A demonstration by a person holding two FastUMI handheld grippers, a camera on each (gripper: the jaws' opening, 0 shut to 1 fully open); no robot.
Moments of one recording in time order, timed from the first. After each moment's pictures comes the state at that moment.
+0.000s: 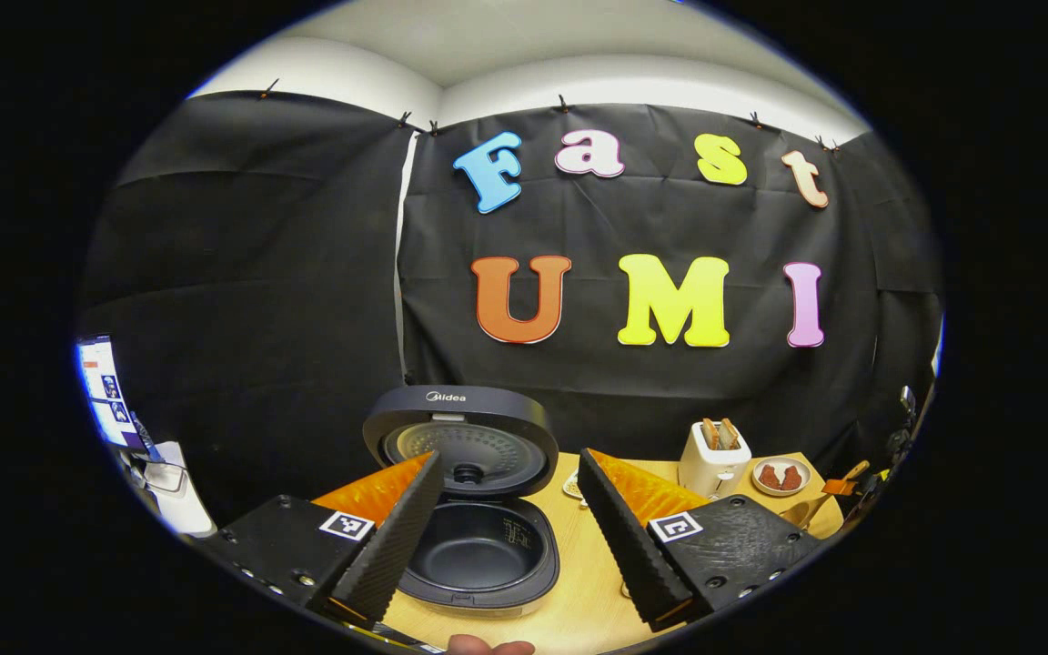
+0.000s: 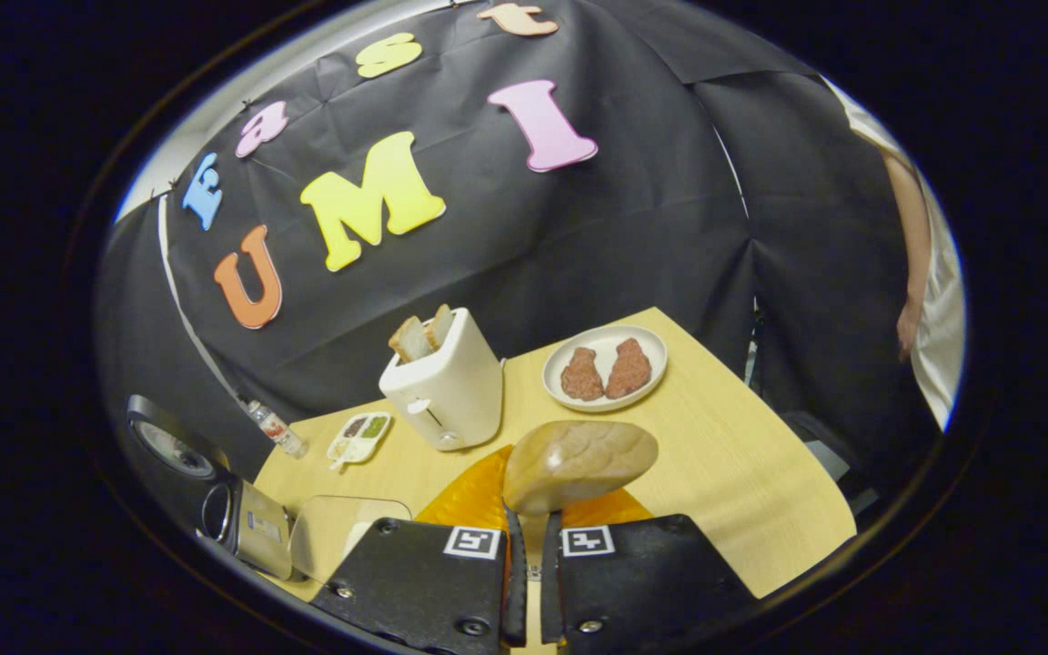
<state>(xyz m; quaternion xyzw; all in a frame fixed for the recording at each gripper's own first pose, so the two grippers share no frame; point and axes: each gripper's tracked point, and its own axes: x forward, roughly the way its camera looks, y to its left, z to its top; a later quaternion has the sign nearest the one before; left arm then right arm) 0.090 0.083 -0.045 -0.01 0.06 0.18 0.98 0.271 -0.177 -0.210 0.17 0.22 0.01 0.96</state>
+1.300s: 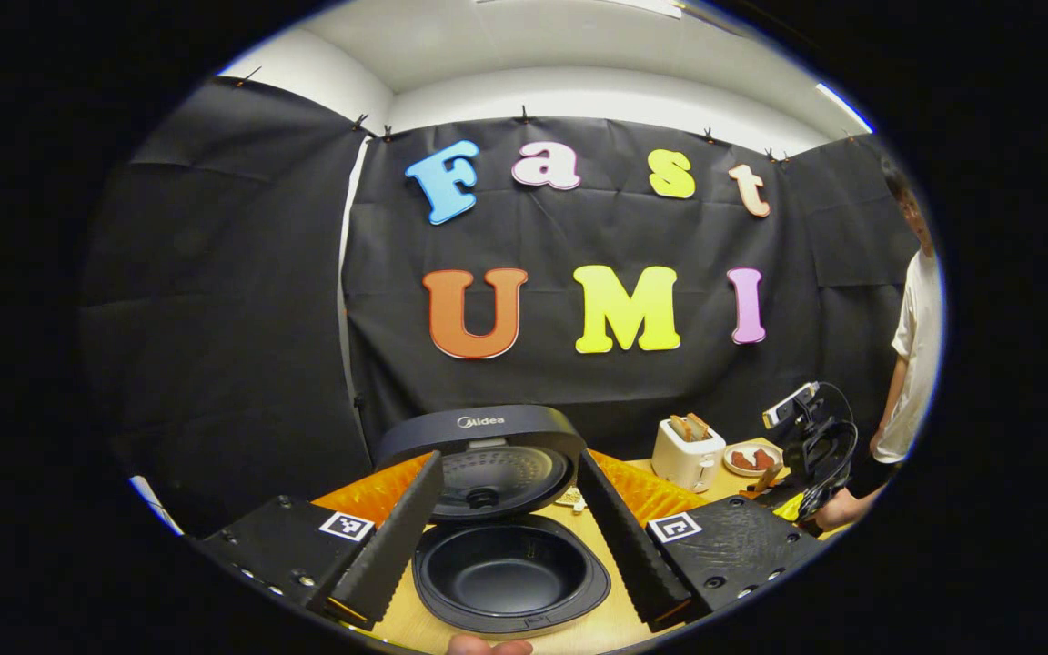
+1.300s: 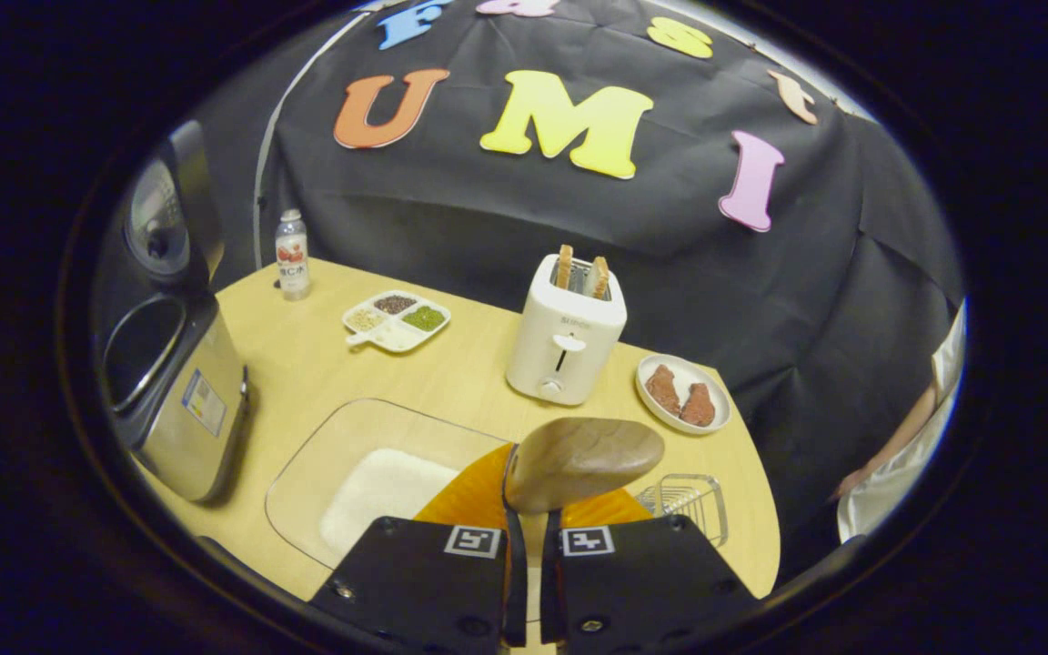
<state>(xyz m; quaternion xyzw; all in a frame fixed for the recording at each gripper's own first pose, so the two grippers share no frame) 0.084 0.156 -0.048 0.00 0.04 0.08 1.00 0.266 0.016 -0.272 -0.17 0.25 0.03 0.95</state>
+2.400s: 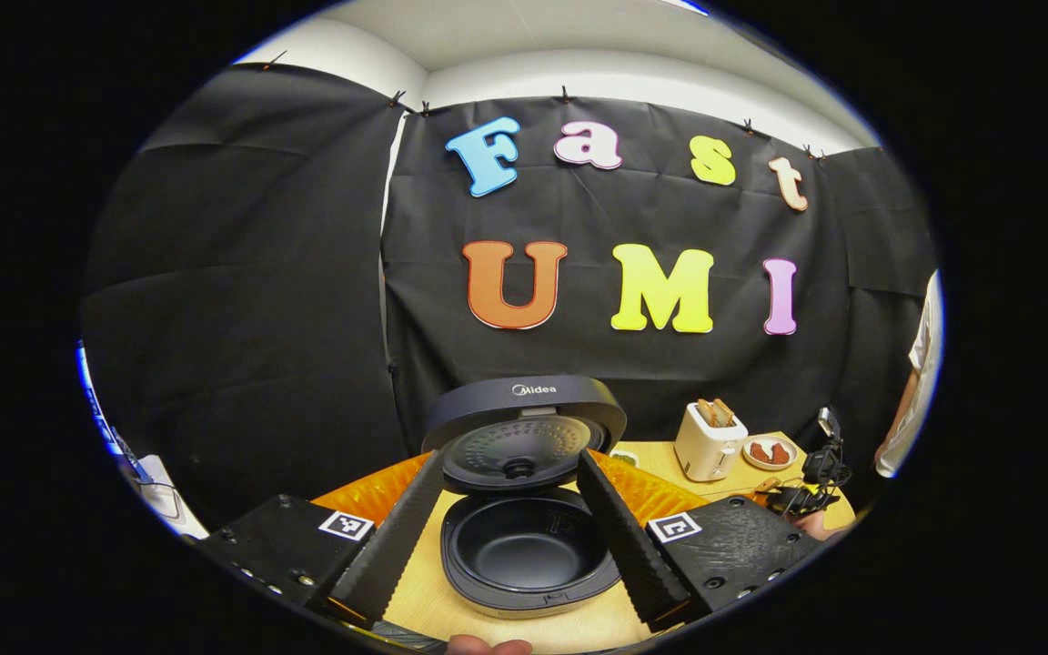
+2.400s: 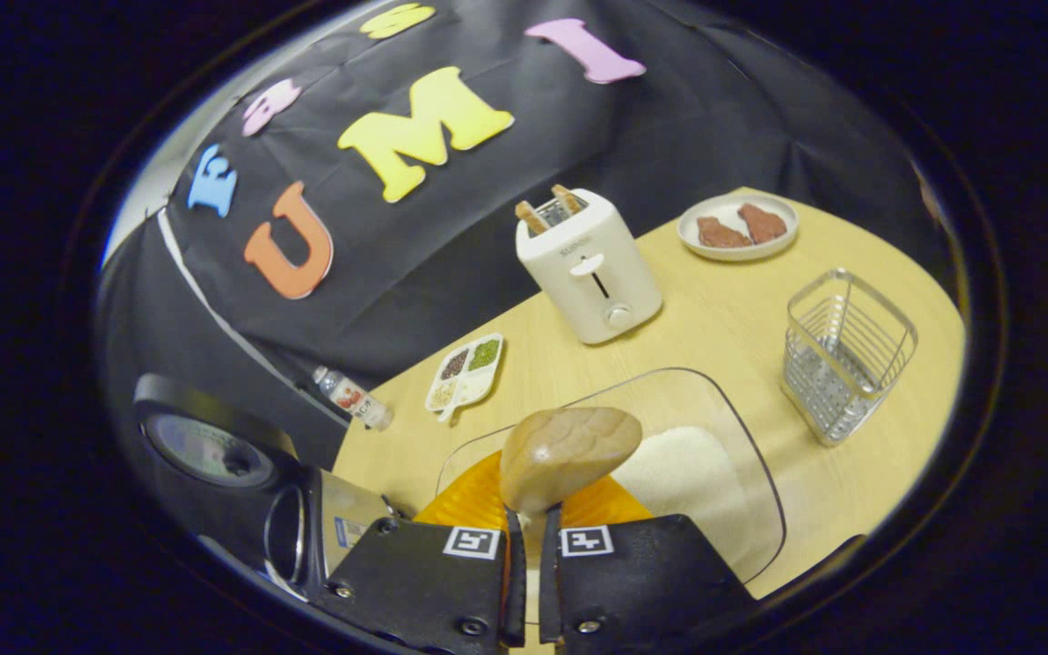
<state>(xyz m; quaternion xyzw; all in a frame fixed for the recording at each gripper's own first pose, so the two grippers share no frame) 0.067 0.166 -0.067 -0.01 0.09 0.11 0.99 0.264 0.055 -0.302 0.33 0.29 0.07 0.90</state>
